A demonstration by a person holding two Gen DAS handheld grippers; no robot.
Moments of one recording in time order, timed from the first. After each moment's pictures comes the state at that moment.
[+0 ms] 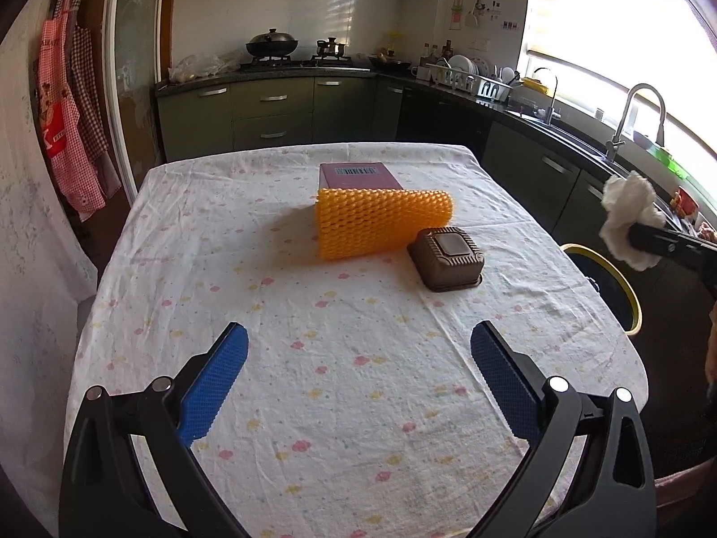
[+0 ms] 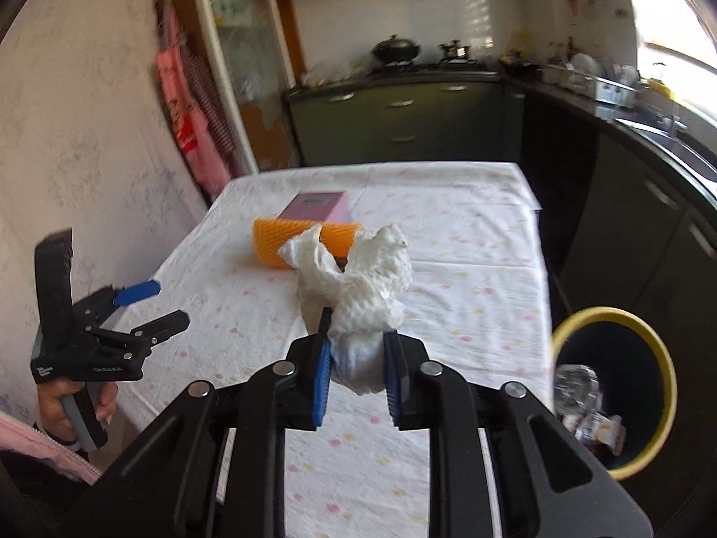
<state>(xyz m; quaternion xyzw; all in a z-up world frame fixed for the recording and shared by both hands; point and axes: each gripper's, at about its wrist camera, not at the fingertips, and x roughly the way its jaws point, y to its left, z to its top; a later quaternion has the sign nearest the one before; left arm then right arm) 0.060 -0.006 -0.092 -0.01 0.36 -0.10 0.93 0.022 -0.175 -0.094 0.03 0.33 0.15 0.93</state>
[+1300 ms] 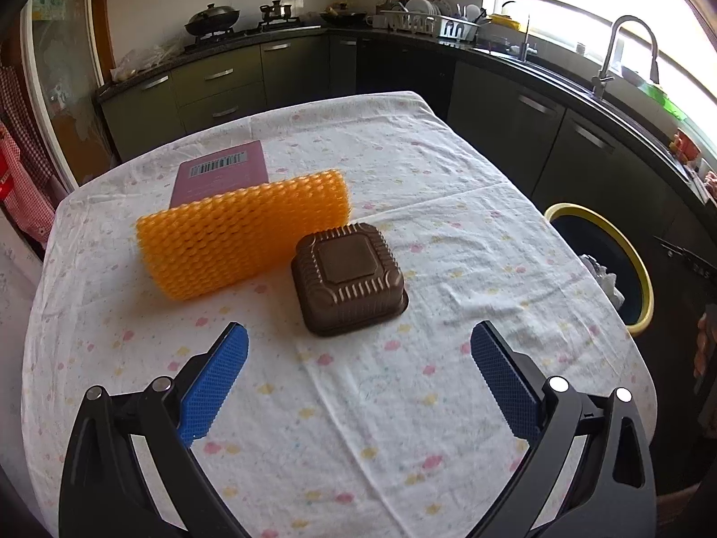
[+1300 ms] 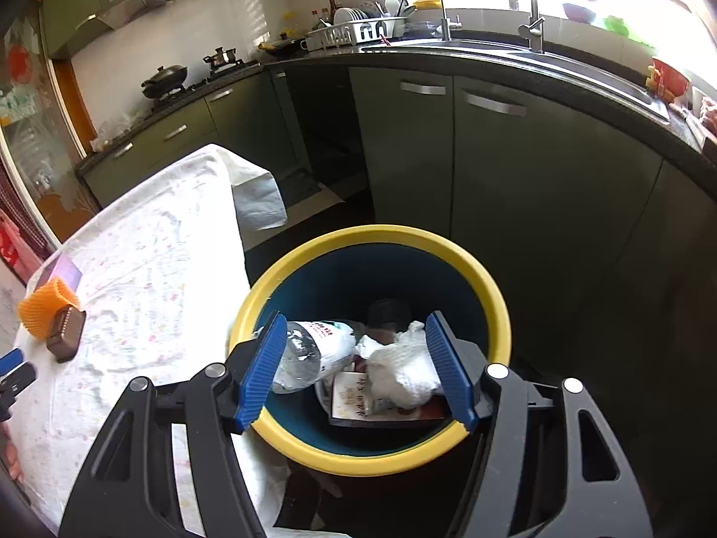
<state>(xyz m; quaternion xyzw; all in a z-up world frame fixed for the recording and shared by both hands) 0.146 -0.135 -0.121 0.06 0.42 -0.13 0.90 0.039 -0.380 -0.188 0.15 0.34 -0.13 0.92</state>
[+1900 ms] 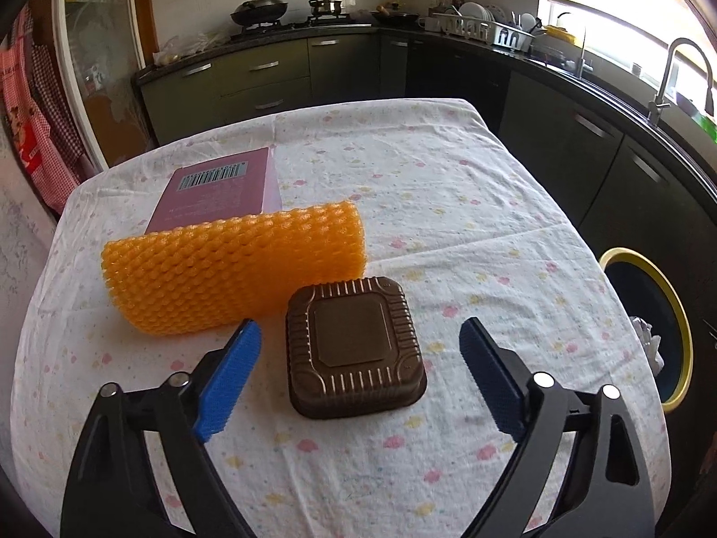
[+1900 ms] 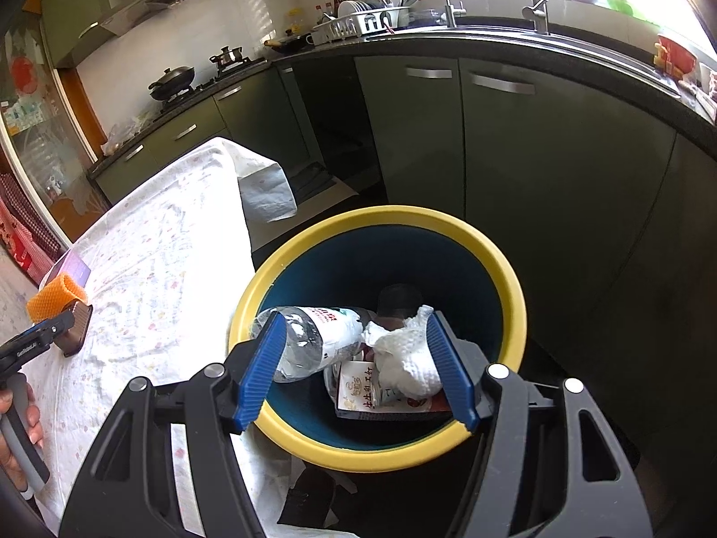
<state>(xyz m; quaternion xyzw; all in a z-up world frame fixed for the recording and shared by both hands) 0.198 -0.157 -0.139 0.03 0.42 -0.05 0.91 0.036 -0.394 -0.205 0.17 0.35 -0.11 0.92</state>
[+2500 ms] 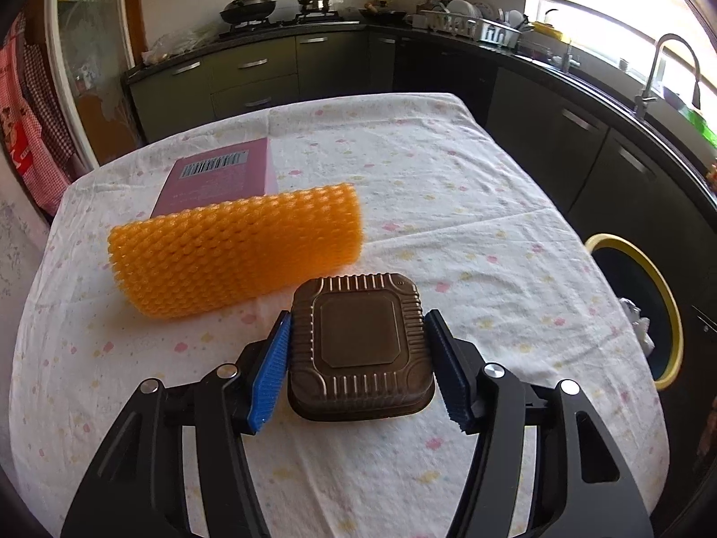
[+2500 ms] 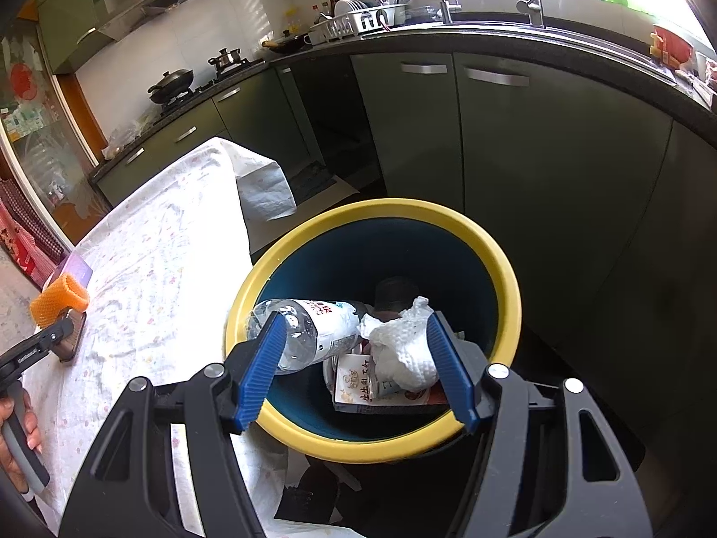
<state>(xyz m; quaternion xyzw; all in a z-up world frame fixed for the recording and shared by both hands) 0.179 -0.153 -0.137 0.04 0.42 -0.08 0.90 0.030 -0.397 -0.209 0.18 0.34 -0.10 0.92</state>
